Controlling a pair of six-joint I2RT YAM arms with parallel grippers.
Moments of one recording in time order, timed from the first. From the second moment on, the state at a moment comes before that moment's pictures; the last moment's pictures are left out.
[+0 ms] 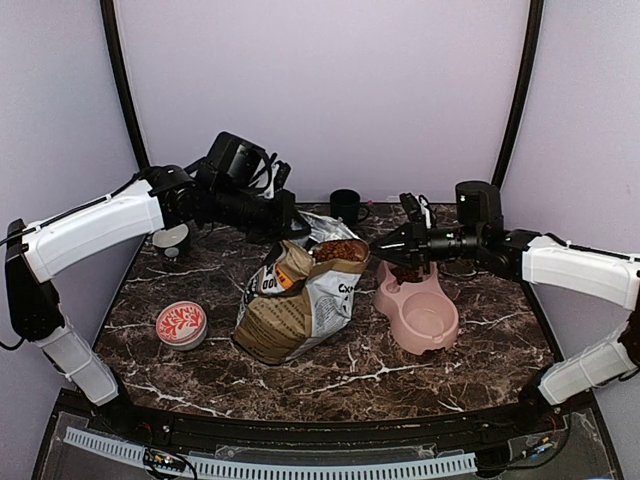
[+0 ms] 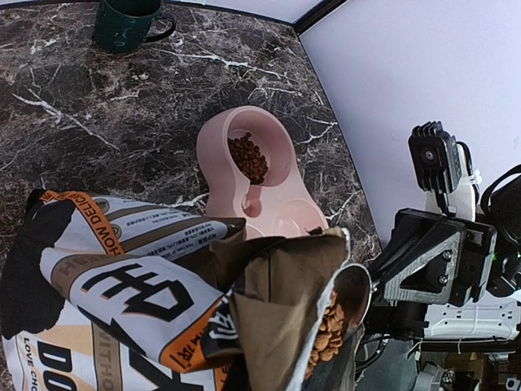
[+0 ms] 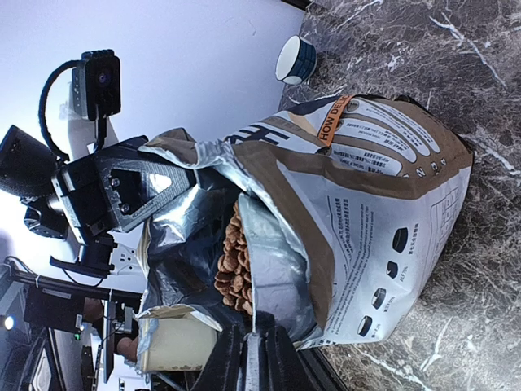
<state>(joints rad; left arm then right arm) -0.81 1.59 1.54 -0.60 0.17 -0.73 0.59 1.31 0.89 0.06 -0.74 0.96</state>
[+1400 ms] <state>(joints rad) -0.81 1.62 1.61 -0.67 0.17 -0.67 0.57 1.29 0.99 -0.17 -0.72 0.85</state>
